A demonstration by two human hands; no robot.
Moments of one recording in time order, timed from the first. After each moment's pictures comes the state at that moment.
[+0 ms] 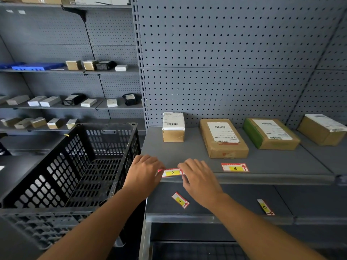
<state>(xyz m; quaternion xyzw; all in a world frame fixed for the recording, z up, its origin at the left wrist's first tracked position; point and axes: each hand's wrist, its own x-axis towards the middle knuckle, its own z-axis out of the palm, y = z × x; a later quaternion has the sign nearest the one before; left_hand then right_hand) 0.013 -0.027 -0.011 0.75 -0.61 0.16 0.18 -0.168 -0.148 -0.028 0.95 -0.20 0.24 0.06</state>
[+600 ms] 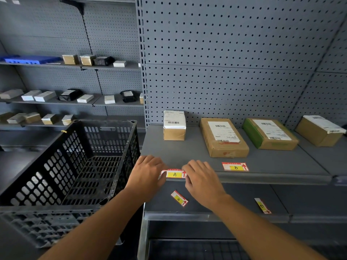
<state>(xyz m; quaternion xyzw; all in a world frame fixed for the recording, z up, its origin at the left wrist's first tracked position) 0.010 -0.023 -0.016 0.74 -0.63 0.15 0.18 -0.172 -0.146 -0.035 0.95 -0.22 0.21 0.07</state>
